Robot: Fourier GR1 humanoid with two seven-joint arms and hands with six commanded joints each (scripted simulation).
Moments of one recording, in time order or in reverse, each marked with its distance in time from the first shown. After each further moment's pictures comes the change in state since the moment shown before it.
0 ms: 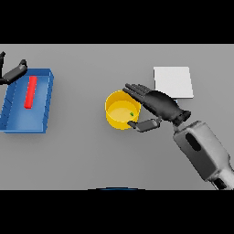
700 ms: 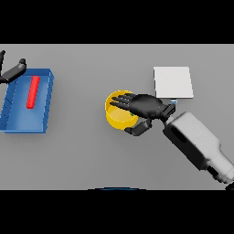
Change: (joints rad) left arm 0.001 -0.013 0.026 0.023 0.031 -0.010 -0.043; right arm -0.165 -0.008 0.166 0.167 0.112 0.124 -0.098
